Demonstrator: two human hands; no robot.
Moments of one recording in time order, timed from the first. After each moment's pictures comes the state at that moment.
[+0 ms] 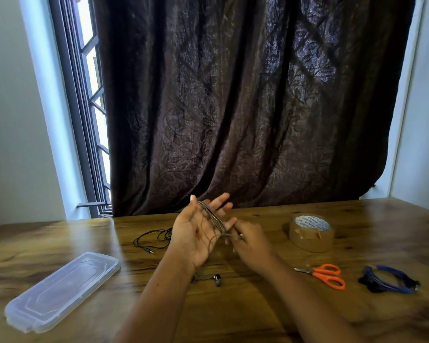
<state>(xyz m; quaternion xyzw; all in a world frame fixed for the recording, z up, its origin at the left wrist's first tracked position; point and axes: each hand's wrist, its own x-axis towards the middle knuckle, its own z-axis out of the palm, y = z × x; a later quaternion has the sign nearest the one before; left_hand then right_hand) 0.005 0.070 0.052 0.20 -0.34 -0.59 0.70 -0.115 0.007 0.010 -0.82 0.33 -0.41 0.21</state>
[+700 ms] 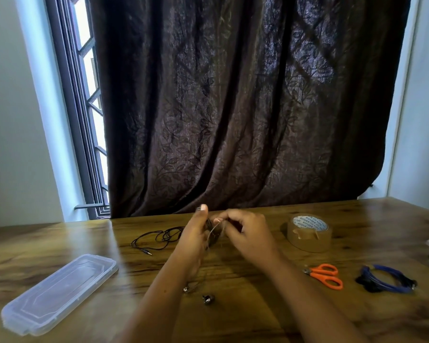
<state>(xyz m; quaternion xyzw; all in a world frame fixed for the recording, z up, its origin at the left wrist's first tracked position) 0.006 0.063 0.032 0.45 -0.45 -0.44 0.63 -0.121 0.025 0.034 -0.81 0.23 -0.48 0.22</state>
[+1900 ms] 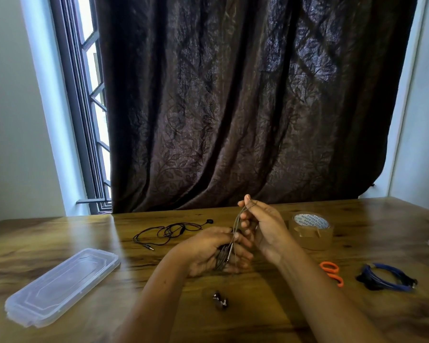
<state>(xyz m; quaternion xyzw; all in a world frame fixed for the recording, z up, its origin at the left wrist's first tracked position) 0.004 0.077 0.042 0.45 -0.54 -0.59 0.39 -0.128 0.021 0.046 -0.48 0.27 -0.52 0.65</state>
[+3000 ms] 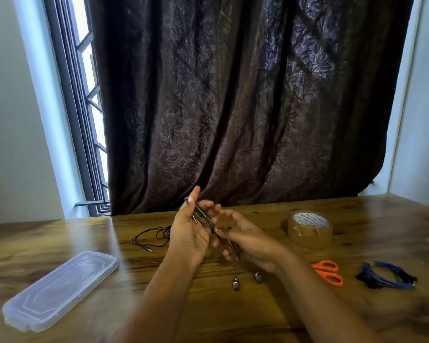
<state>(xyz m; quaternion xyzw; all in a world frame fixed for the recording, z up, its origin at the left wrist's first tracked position) 0.005 0.066 0.044 0.24 -0.30 -0.50 0.78 -0.122 0.029 0.037 -0.67 0.29 -0.29 0.62</state>
